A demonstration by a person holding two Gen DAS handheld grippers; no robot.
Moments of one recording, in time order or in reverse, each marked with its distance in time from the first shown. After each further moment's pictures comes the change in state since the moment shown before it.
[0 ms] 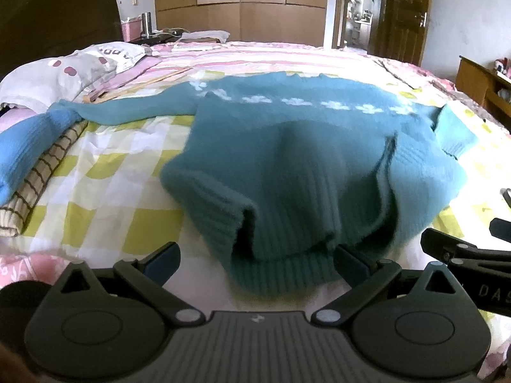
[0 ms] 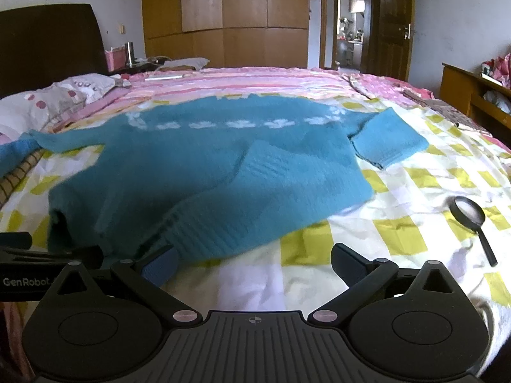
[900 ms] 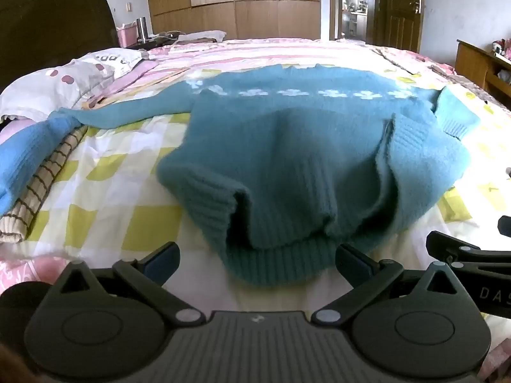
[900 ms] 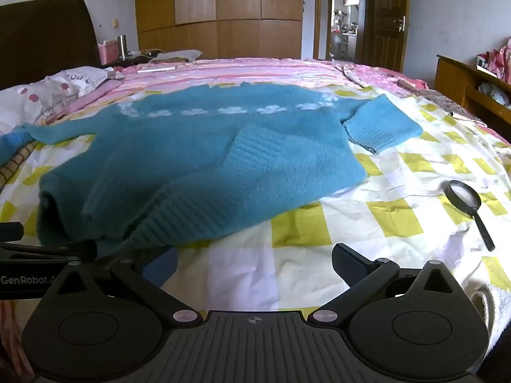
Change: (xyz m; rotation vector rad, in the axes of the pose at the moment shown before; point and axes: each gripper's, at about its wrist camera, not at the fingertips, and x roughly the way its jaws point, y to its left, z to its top) left arm 0.005 -0.009 -0.009 0.058 0.010 0.034; right arm 0.003 -0.006 -0.018 0.014 0.035 -0.027
